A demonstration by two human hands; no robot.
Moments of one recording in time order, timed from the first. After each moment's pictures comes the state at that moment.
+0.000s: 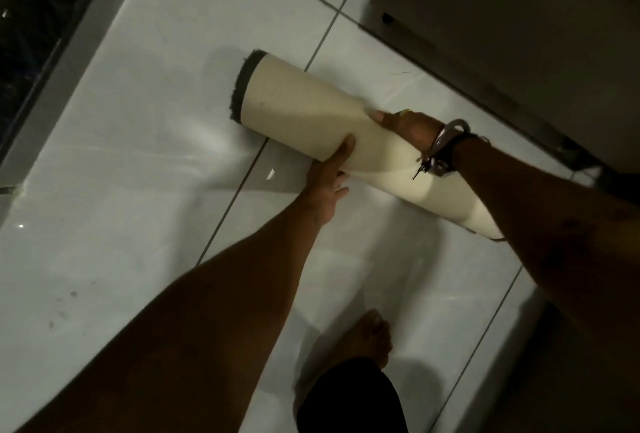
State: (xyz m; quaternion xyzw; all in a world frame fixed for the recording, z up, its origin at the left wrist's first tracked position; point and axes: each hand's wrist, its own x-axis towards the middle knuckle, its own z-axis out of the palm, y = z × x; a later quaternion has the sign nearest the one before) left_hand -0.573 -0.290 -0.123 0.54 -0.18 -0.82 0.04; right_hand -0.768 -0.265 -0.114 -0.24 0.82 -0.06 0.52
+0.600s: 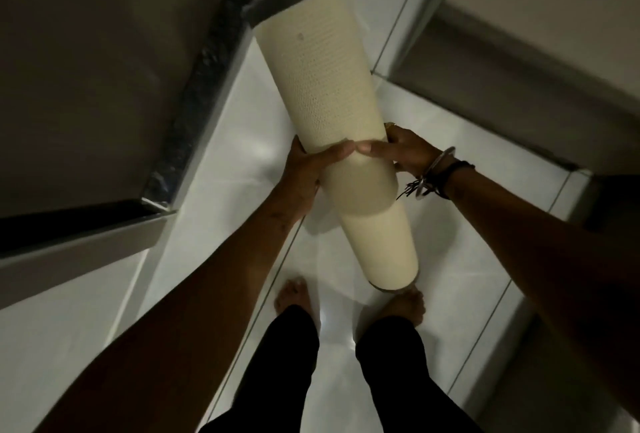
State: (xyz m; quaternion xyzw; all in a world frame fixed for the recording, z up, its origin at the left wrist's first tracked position) left_hand -0.498 -0.412 0.131 0.47 -0.38 -0.79 0.10; right_hand -0.679 -0.333 0.108 -0.25 0.66 -0.28 0.66
